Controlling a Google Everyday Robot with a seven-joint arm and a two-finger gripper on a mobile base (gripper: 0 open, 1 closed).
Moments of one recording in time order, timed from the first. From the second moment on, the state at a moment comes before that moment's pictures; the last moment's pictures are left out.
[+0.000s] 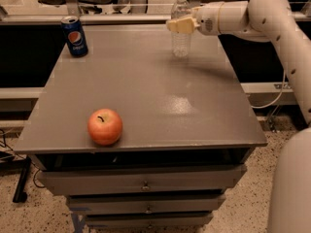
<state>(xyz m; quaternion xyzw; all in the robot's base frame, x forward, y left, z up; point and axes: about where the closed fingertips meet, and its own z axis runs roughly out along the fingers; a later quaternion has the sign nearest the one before) 0.791 -0.084 0.949 -0.39 0.68 0.27 0.56</state>
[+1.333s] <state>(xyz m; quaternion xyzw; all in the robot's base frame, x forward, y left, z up) 0.654 -0.057 0.983 -0.41 0.65 0.42 0.48</state>
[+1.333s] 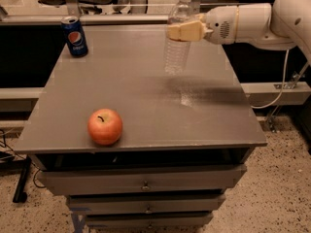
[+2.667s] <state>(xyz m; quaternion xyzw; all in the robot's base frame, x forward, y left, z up) 0.537 0.076 0.971 -0.46 0.57 0.47 0.48</state>
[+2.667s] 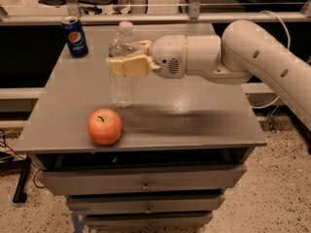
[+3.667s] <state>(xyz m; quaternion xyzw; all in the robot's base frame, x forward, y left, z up) 0.507 0.090 0.939 -0.52 0.56 0.46 0.45</state>
